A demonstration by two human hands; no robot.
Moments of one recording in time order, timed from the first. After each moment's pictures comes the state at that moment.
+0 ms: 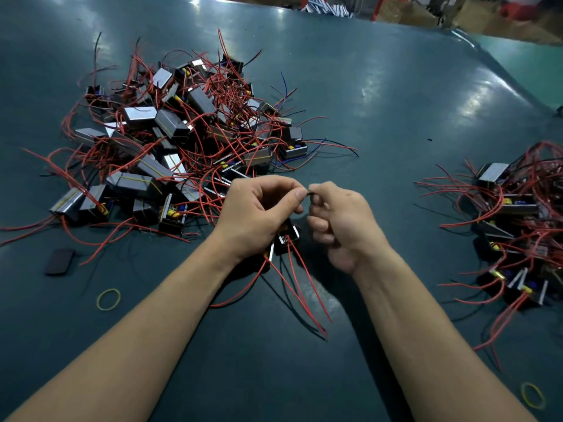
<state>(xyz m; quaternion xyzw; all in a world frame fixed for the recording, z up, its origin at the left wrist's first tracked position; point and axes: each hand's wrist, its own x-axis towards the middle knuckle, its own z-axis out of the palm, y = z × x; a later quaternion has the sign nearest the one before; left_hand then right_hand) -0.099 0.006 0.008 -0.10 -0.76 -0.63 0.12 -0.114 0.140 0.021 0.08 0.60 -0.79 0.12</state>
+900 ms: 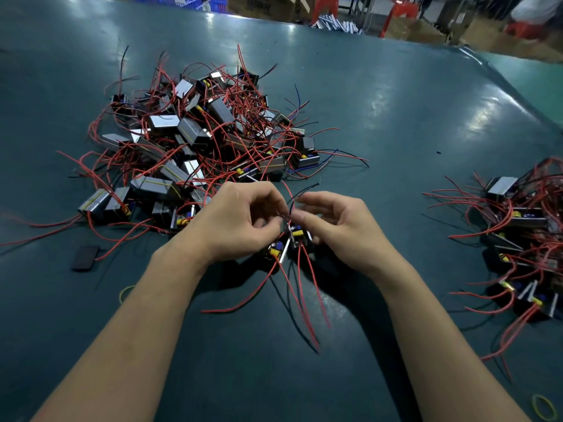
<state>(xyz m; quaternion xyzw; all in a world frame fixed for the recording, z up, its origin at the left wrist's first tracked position) -0.088 -0.045 0.023 -0.17 -0.87 -0.47 0.06 -0.113 0.148 0.013 -0.16 0.79 -0.58 0.09</state>
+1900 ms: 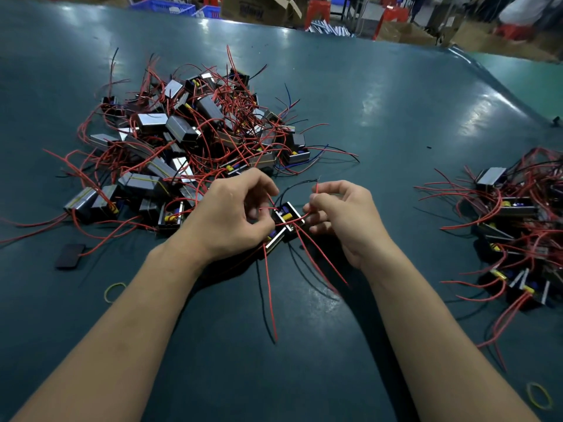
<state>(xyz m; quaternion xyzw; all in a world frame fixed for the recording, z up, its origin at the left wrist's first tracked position) -0.087 -0.033 0.016 -0.17 -0.89 -0.40 0.14 -0.118 0.149 0.018 0.05 0.69 -0.72 0.08</state>
